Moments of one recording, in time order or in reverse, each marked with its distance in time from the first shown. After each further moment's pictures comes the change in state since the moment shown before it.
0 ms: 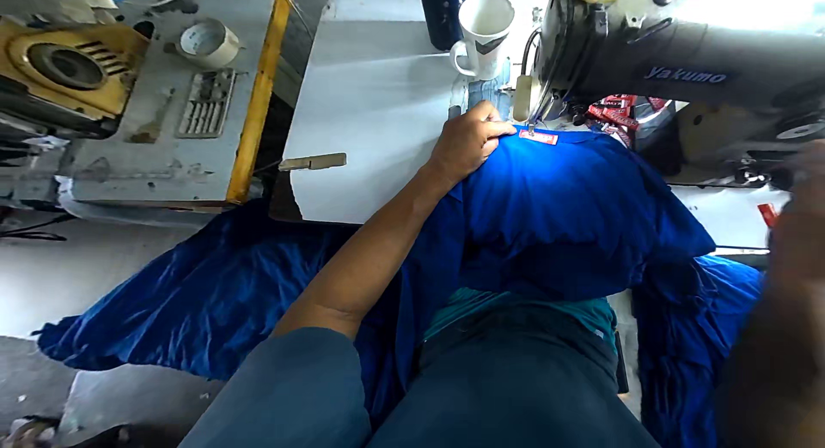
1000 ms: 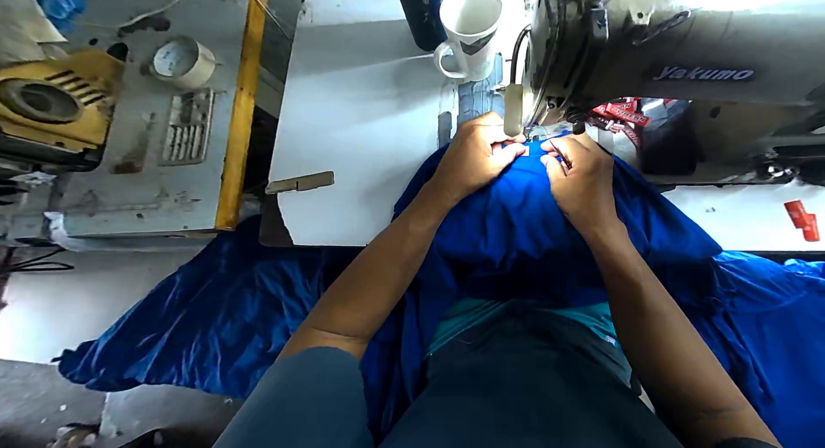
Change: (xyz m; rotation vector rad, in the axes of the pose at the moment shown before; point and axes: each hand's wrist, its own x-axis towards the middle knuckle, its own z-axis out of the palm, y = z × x) left_hand 0.016 0.013 0.015 -0.394 0.062 -0.016; right_hand -0.016 -0.078 0.196 0.130 -0.304 -0.166
